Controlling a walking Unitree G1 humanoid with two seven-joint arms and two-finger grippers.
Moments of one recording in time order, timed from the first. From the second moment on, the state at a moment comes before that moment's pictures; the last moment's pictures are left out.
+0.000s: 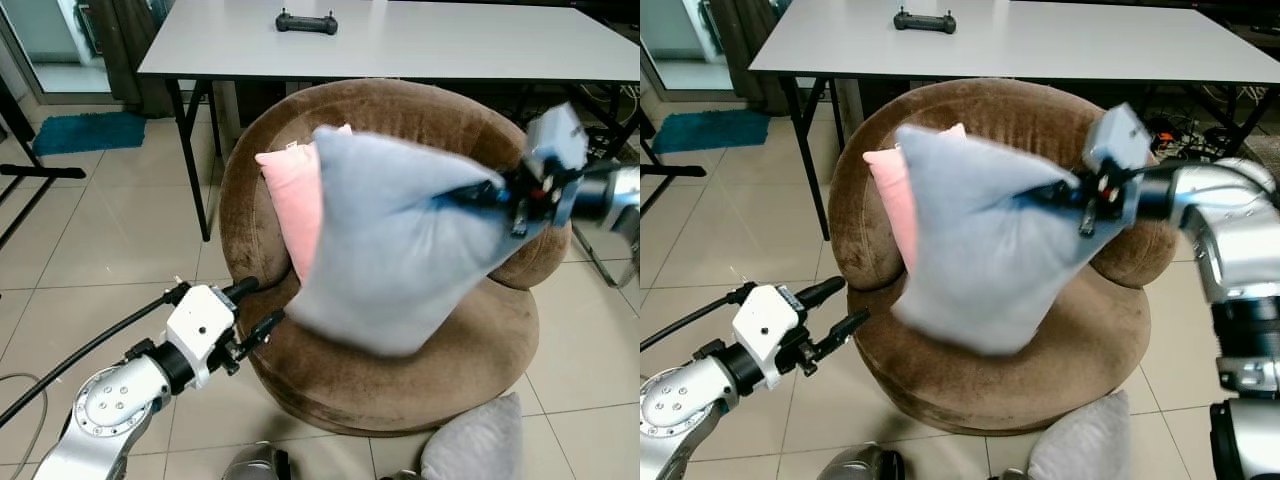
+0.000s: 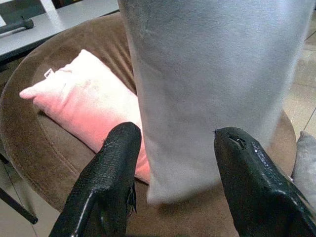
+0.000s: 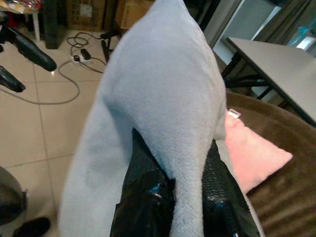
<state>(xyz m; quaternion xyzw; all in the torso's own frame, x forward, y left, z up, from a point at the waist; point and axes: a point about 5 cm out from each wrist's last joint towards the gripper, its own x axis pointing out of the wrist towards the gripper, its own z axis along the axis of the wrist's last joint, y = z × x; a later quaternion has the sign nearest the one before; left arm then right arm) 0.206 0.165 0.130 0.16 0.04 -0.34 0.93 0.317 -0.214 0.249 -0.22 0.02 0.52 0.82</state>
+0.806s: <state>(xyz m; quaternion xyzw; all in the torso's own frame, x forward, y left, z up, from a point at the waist) 0.198 0.166 0.132 0.16 0.05 -0.35 0.92 0.361 -0.216 0.194 -0.29 0.11 0.36 0.88</state>
